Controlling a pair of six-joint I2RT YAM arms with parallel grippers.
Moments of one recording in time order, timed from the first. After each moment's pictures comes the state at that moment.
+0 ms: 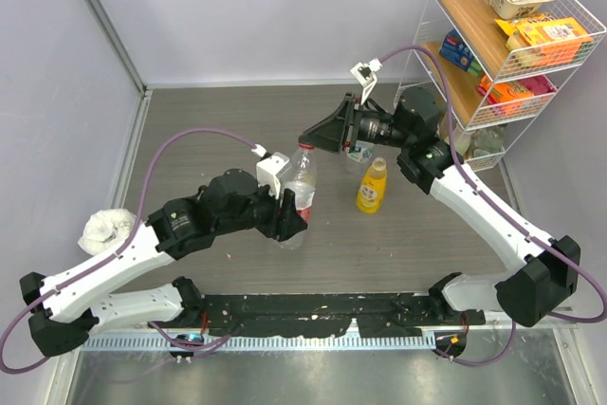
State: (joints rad) left arm -1.02 0.97 1.05 -0.61 0.01 -0.44; right arm 0.55 1.30 1.22 0.16 -0.78 0.68
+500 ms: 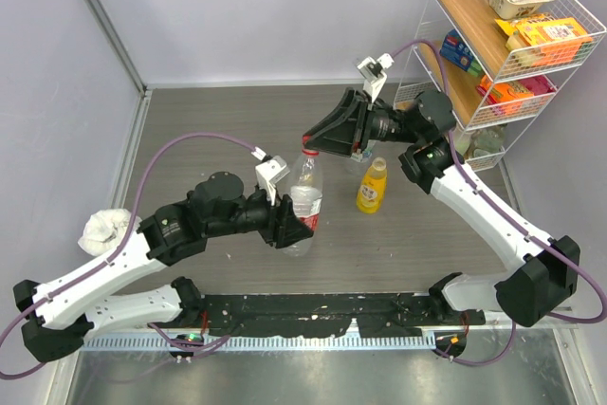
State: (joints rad) left arm -1.02 0.89 1.00 -0.48 0.20 -0.42; right arm 0.53 1.30 1.20 0.50 -1.02 0.86
